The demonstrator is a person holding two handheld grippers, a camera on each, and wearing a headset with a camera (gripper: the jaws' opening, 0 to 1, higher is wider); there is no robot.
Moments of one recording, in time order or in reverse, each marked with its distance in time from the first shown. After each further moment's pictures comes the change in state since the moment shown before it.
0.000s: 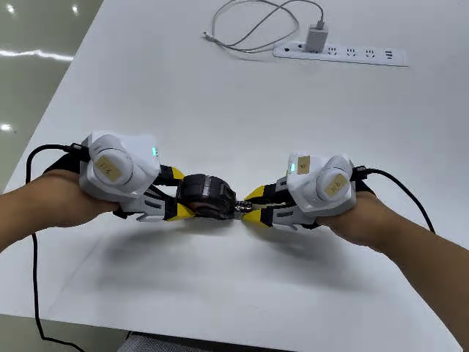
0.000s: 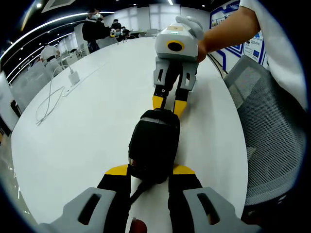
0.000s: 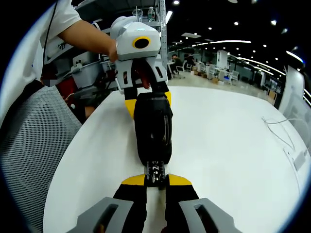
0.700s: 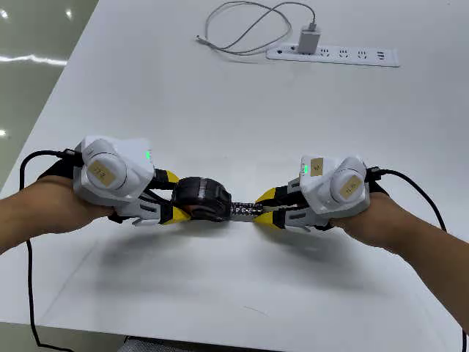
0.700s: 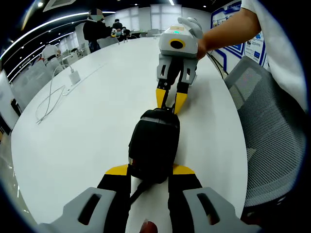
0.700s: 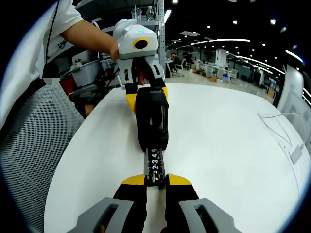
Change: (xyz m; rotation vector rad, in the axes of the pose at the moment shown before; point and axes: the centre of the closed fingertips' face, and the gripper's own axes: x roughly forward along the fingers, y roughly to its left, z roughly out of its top) left arm 0.001 0.000 0.000 -0.010 0.001 0.000; right arm -0.019 -0.002 -0.015 0.007 0.016 -0.008
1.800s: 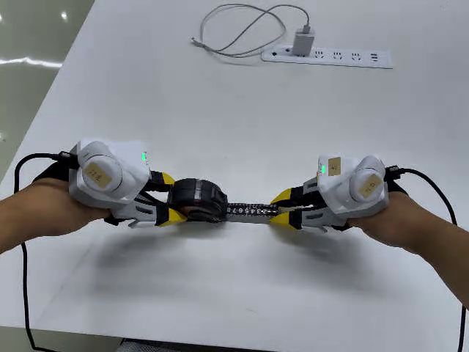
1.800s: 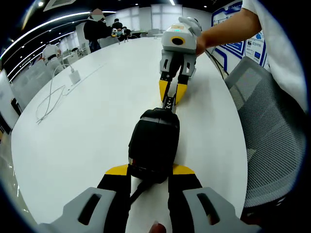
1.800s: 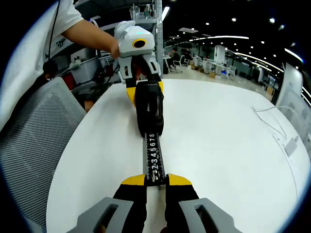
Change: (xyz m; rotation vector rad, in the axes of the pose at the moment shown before) left arm 0.001 0.001 0.000 -0.003 0.001 0.002; right arm -0.026 -0.004 -0.019 0.009 0.038 -0.014
